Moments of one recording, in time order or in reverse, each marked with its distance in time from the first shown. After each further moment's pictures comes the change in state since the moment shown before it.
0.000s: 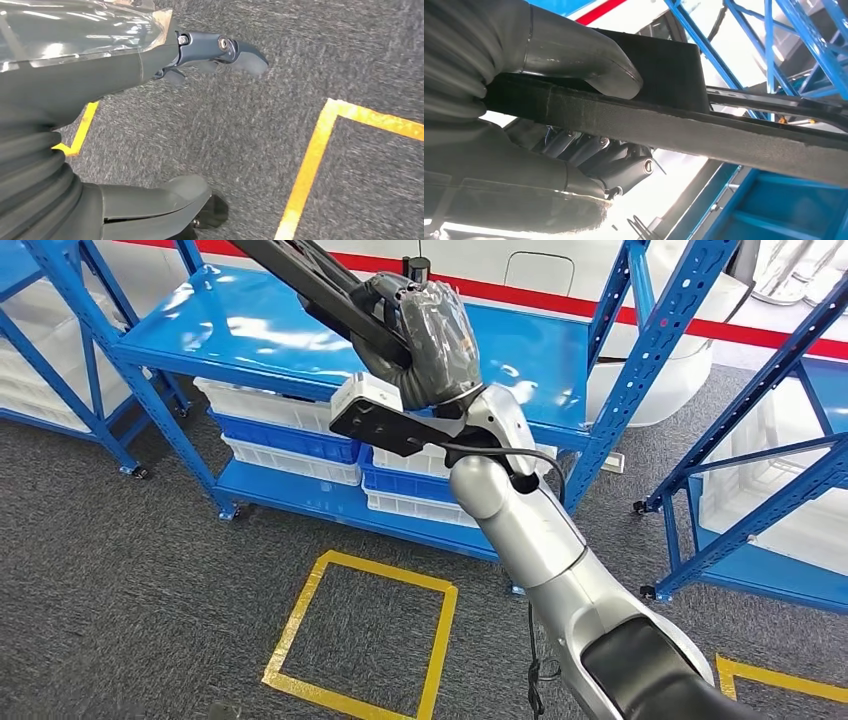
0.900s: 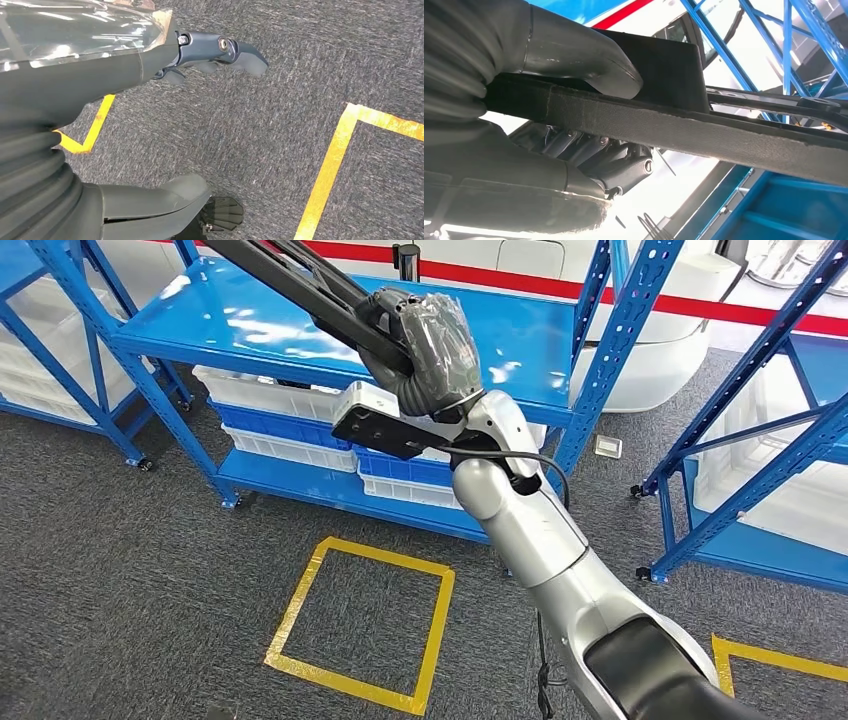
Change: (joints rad) left arm 0.006 0.007 0.020 0.000 0.018 0.019 -0.023; right arm -0.002 -0.002 0.004 0.048 0.039 -0.001 -0.004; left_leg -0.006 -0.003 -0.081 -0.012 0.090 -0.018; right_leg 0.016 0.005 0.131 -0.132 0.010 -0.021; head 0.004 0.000
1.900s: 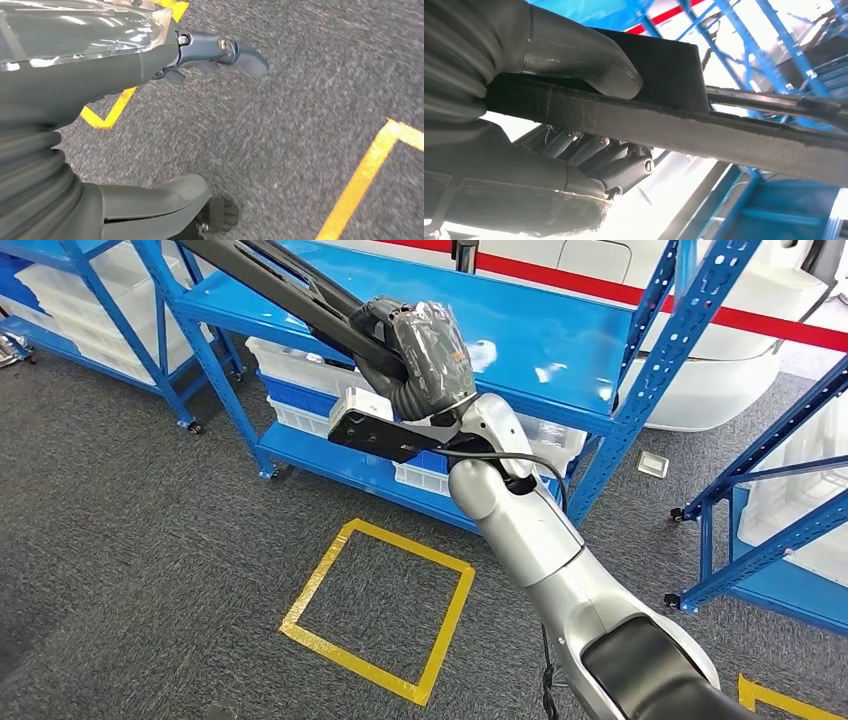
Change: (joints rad) left arm 0.010 0.005 0.027 -0.001 0.009 0.015 -0.013; right arm -0.011 0.022 0.012 0.069 -0.003 -0.003 -0.026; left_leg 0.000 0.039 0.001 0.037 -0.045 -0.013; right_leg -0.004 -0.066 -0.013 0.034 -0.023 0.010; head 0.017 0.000
